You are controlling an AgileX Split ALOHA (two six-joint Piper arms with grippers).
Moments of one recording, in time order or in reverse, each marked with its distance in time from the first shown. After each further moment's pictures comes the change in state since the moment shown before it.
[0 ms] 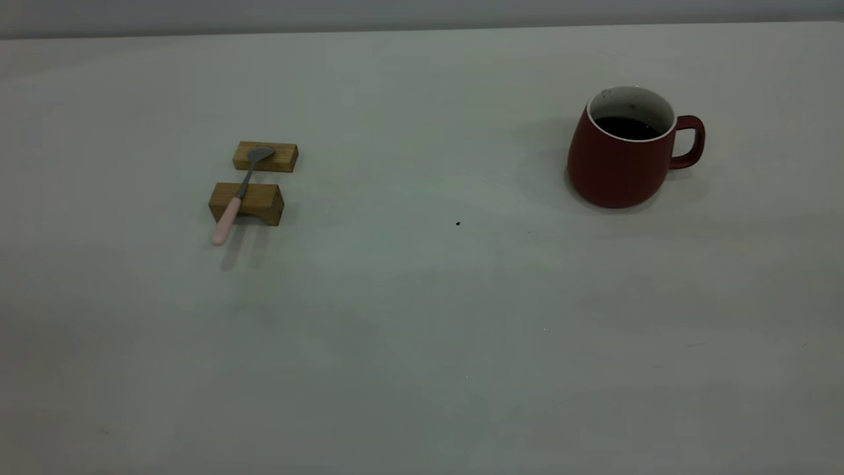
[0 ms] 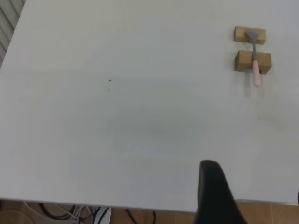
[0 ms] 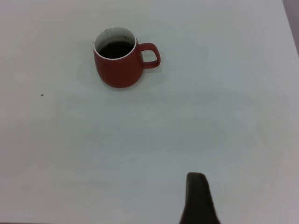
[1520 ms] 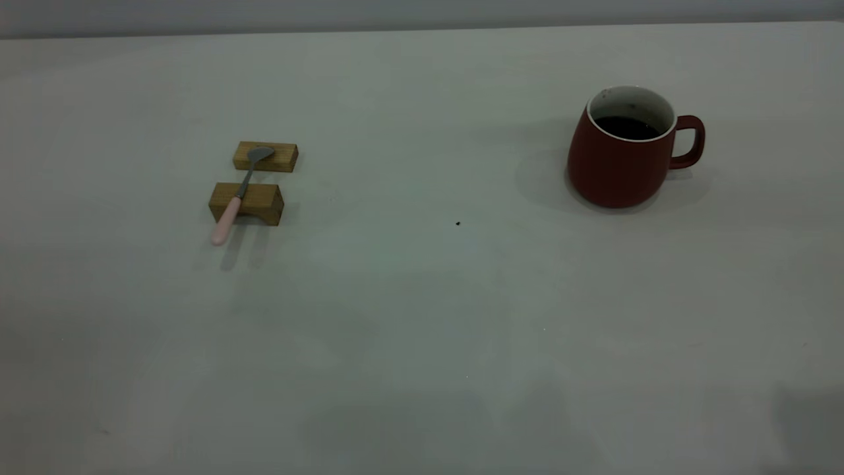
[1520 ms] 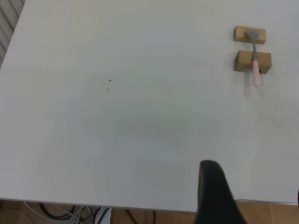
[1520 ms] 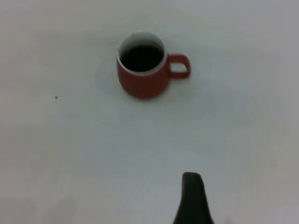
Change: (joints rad) left arm 0.000 0.000 0.000 0.000 0.000 0.002; right arm 0.000 0.712 -0.023 0.151 -0.553 -0.220
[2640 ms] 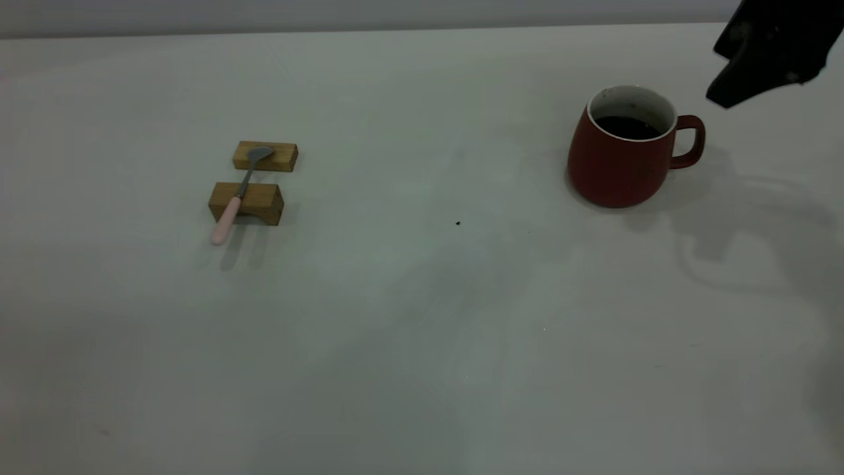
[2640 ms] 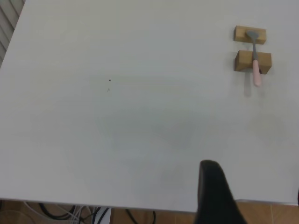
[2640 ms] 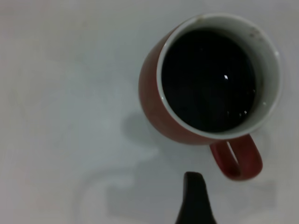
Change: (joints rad) left arm 0.000 0.000 0.000 0.000 0.000 -0.002; right arm -0.094 1.327 -0.709 0.510 -0.039 -1.664
